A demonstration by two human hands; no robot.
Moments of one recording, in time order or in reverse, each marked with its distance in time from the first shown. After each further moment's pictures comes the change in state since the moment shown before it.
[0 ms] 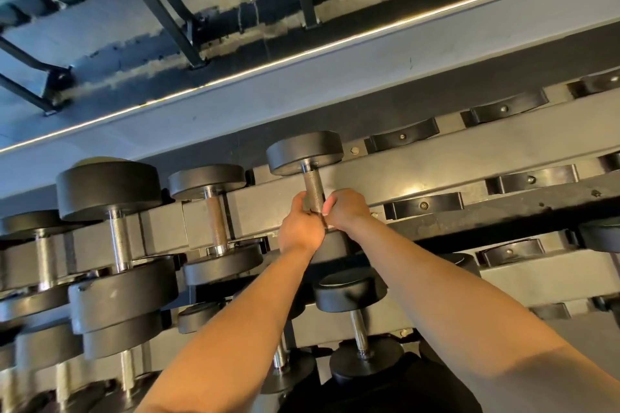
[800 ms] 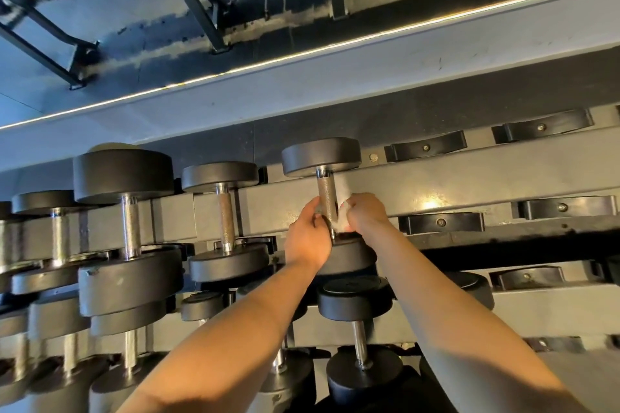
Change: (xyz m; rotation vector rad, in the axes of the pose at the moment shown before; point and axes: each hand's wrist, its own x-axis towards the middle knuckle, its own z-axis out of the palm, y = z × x) left_hand 0.005 -0.009 0.003 -0.152 0.032 -0.013; right_hand 0.021 -0.002 -0.008 0.182 -0.029 0.180
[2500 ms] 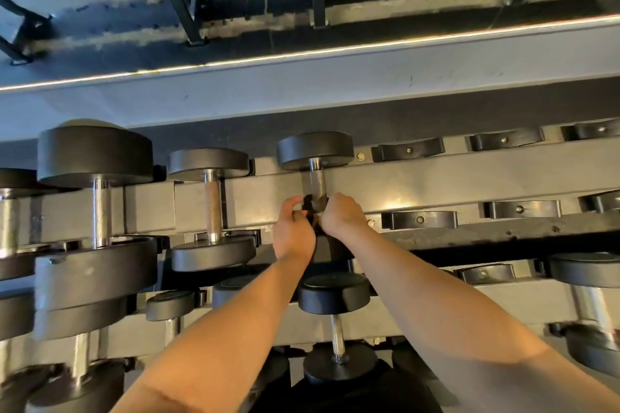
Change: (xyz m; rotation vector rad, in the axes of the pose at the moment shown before) left_hand 0.006 -0.030 0.000 -0.326 0.108 -0.050; right_hand -0.031 -0.014 0.027 -0.390 0.083 -0.110
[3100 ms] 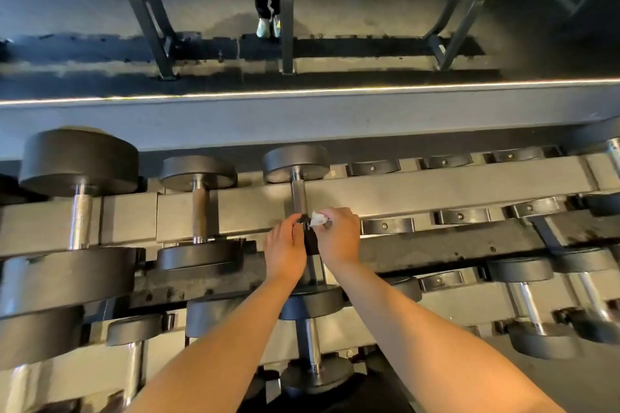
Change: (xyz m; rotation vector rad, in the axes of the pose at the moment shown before) left_hand -0.039 -0.027 -0.013 0.202 -0.143 0.430; right_hand -0.078 0.027 0.023 0.348 0.530 -0.143
